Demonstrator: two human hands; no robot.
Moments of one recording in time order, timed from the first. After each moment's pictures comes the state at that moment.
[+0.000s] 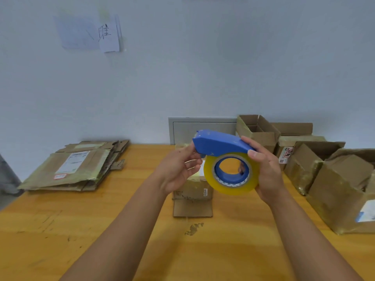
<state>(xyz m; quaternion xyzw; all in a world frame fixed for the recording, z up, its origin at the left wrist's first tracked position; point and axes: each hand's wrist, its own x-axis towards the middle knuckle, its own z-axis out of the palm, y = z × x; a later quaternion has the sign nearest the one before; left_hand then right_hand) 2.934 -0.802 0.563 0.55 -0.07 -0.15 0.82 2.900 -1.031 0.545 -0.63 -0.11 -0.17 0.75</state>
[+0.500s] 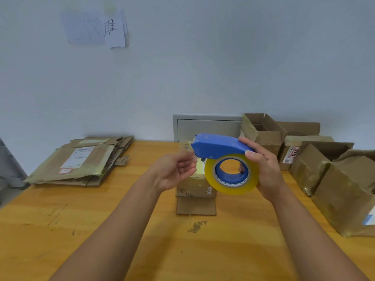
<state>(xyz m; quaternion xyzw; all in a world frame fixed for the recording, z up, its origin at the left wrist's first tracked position) 2.935 -0.777 0.558 0.54 0.02 -0.21 0.82 2.908 -1.027 0.543 -0.67 -0.13 -0.12 0.72</state>
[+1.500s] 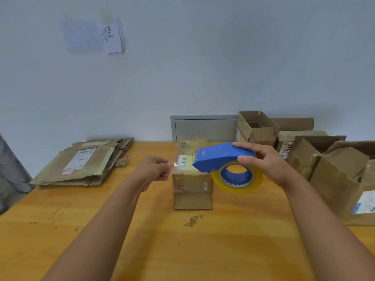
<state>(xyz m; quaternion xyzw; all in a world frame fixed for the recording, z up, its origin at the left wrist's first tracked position) 2.942 -0.740 0.536 0.79 0.05 -0.06 0.60 2.907 -1.071 0.555 -0.81 -0.19 -0.04 0.56</state>
